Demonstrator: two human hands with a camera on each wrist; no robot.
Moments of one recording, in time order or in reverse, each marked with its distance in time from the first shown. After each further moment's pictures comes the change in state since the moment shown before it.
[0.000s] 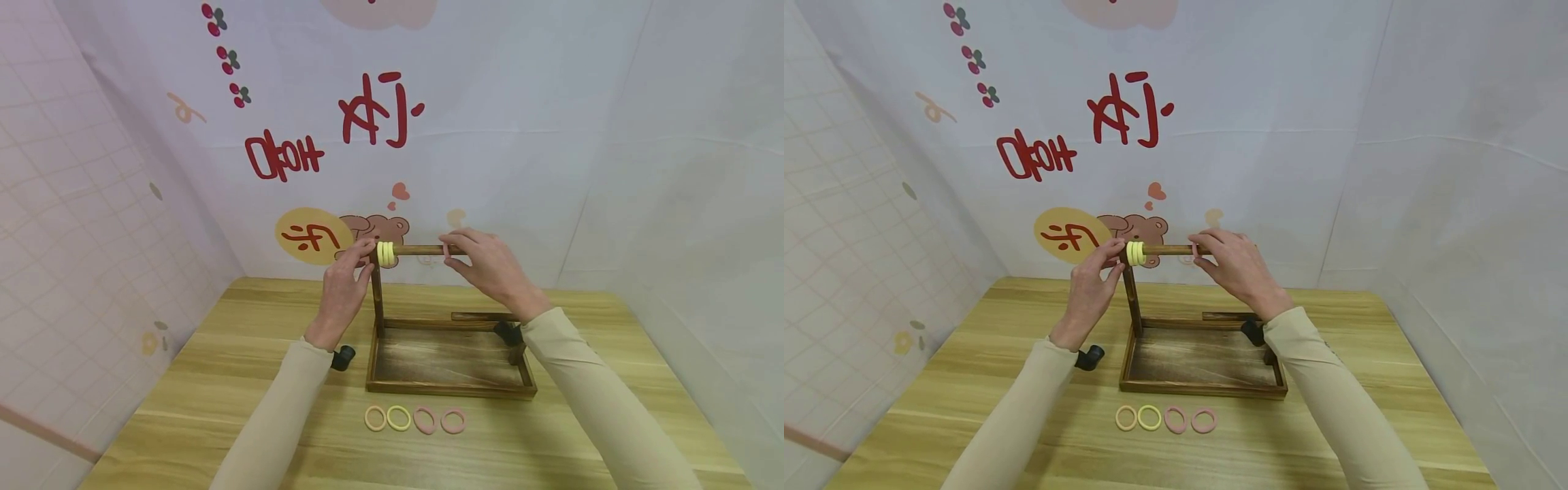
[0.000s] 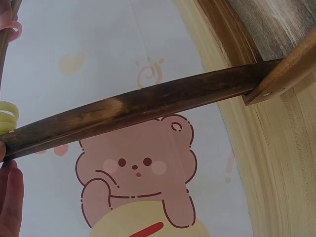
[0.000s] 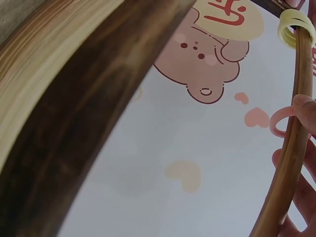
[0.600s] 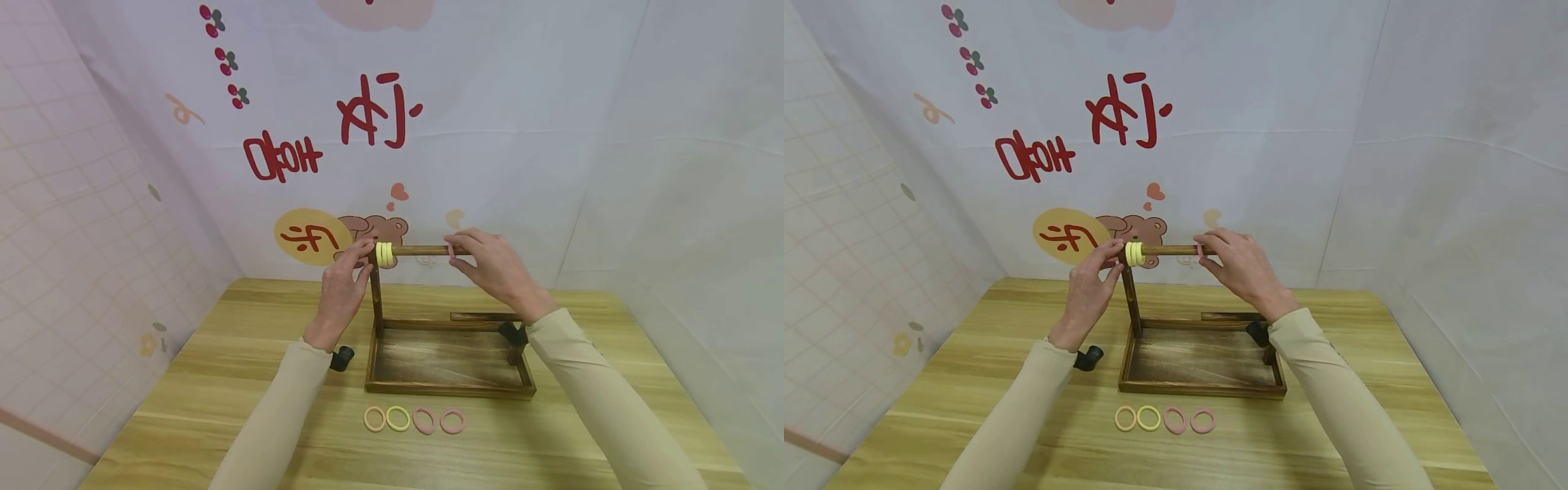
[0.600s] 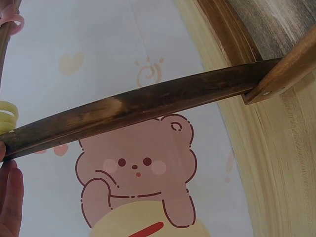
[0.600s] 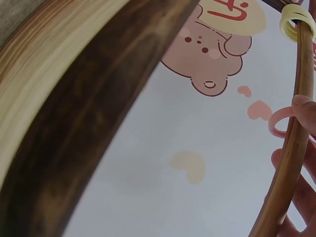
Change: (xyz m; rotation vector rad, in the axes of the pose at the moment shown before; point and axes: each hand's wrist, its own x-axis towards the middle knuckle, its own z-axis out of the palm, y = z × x) left_hand 0.000 0.000 0.000 0.004 0.011 0.015; right_hand -0.007 0.006 -0.004 -0.002 -0.002 0.016
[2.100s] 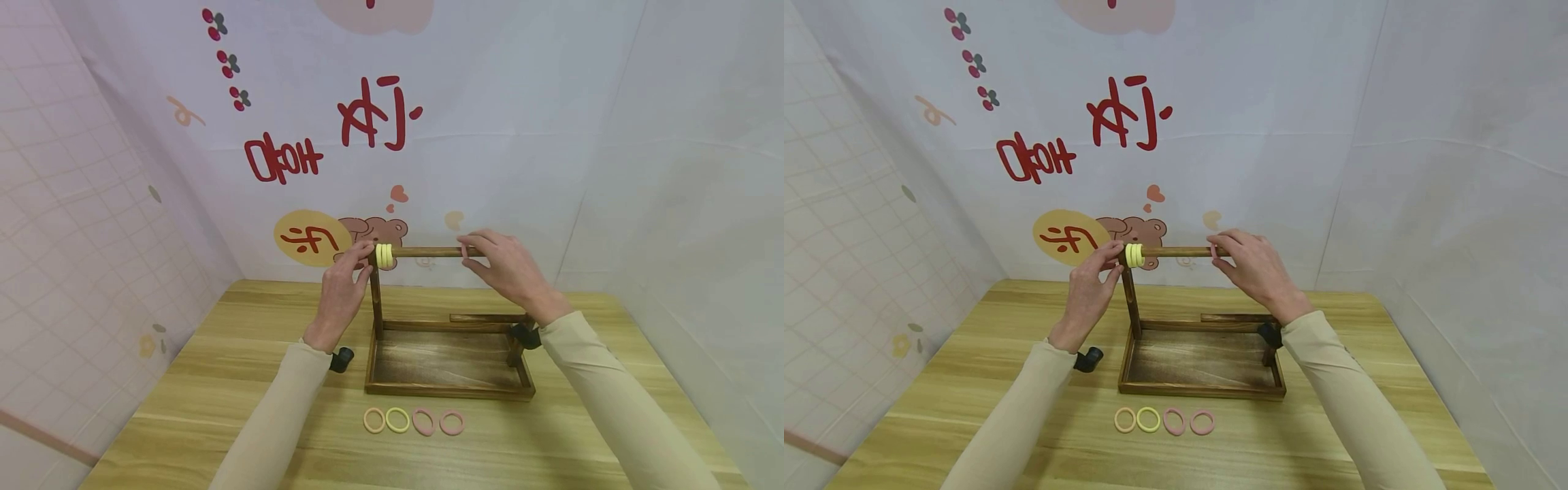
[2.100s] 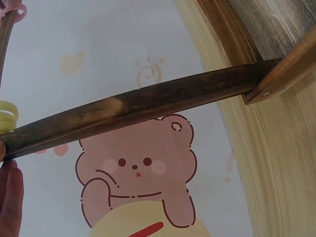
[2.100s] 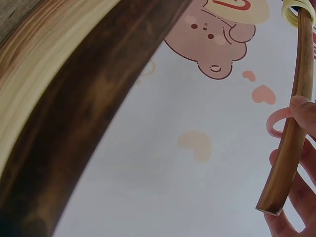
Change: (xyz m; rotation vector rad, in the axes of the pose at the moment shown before) left_hand -0.001 0.000 -0.002 -0.004 -0.016 -0.020; right_hand -0.012 0.011 -0.013 -0.028 0.036 -0.030
